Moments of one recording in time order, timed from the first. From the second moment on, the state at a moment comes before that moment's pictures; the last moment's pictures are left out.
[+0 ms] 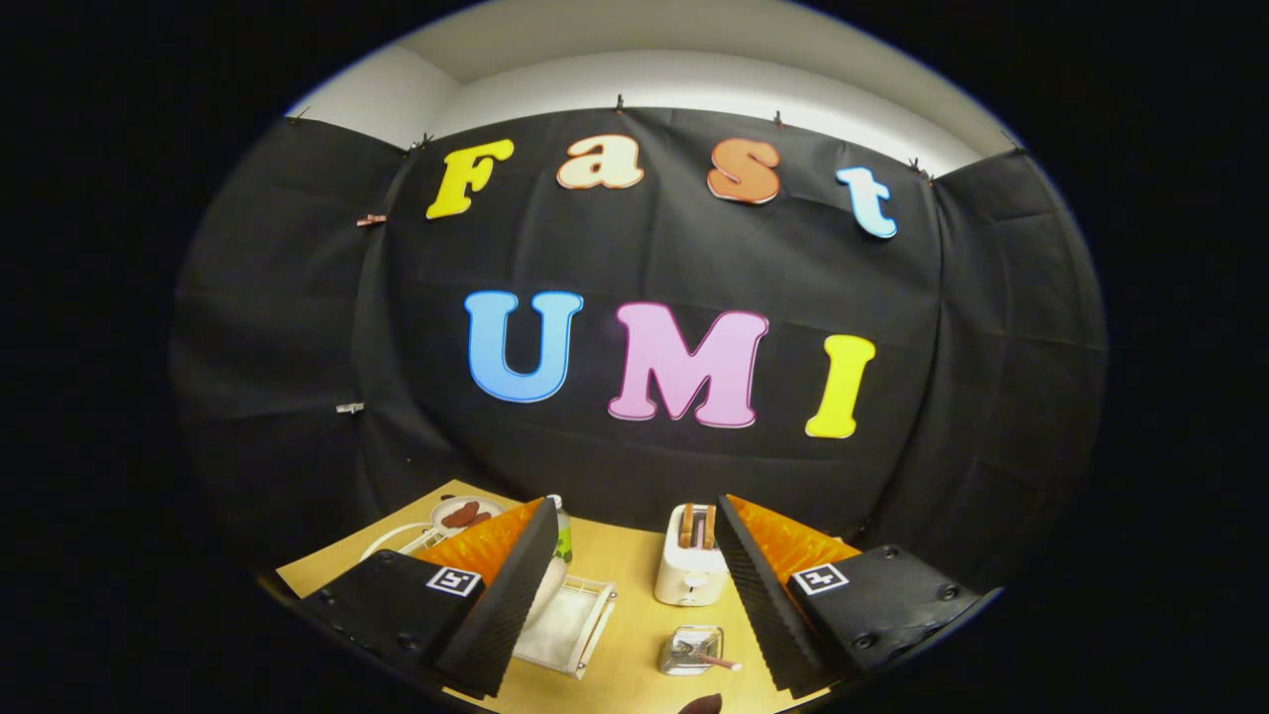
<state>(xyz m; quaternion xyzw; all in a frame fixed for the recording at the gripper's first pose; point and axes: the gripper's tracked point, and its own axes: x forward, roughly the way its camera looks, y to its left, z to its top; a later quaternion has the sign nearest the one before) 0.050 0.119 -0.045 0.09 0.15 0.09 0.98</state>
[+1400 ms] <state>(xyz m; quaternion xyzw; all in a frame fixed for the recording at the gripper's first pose) 0.129 0.272 -0.301 0.03 0.47 0.00 0.88</state>
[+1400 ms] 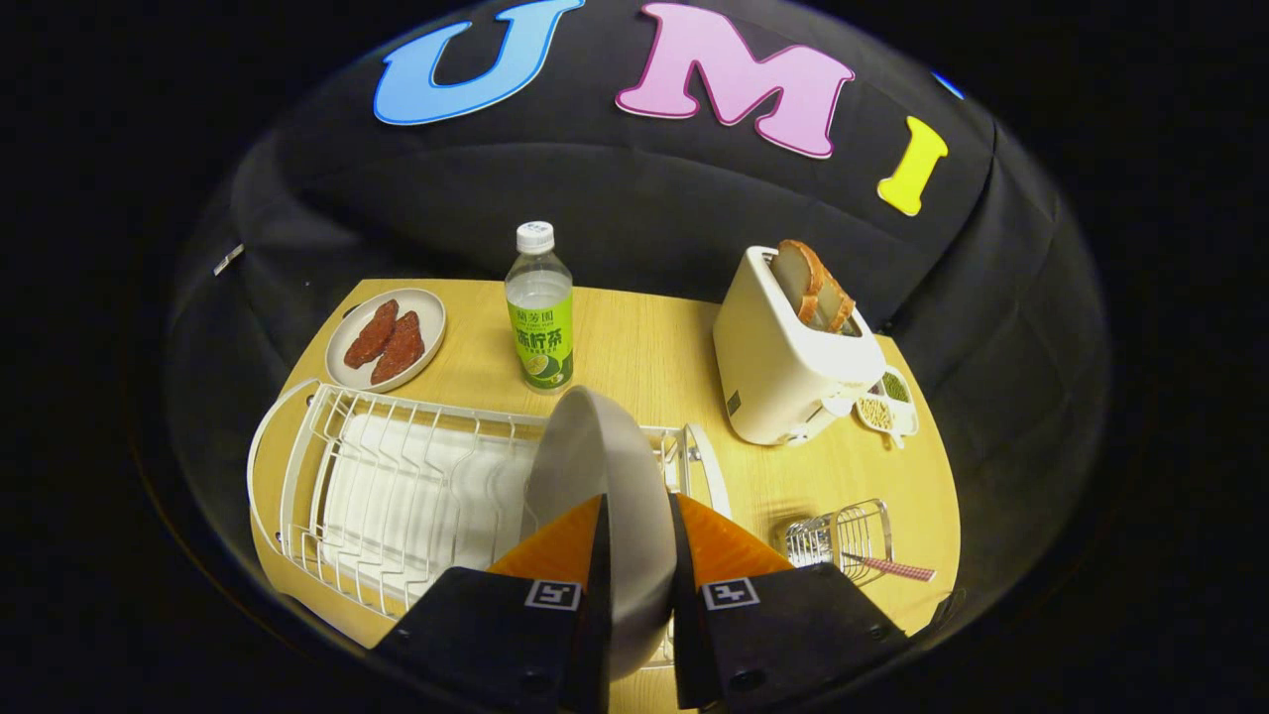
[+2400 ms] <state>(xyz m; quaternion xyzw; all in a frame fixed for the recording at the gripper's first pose) 0.108 0.171 -0.155 0.16 0.32 0.02 0.93</state>
